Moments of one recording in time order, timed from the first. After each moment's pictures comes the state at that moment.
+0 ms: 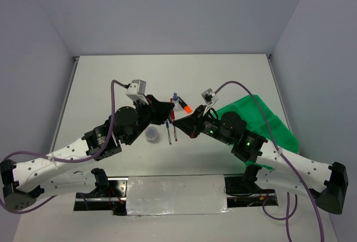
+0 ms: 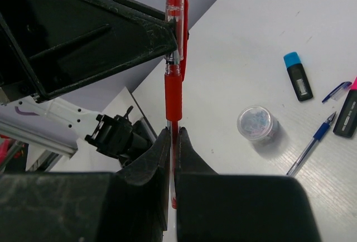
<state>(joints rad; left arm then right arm) -1.06 0.96 0.95 -0.09 -0.48 -0.70 0.98 0.85 0.66 0.17 -0.04 0.62</state>
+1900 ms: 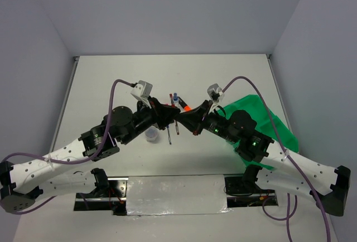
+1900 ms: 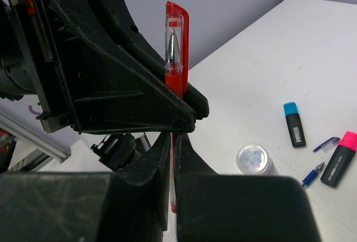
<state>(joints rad) -1.06 0.94 0.95 -0.05 -0.26 -0.58 0.98 0.81 0.72 0.21 -0.07 0.48</state>
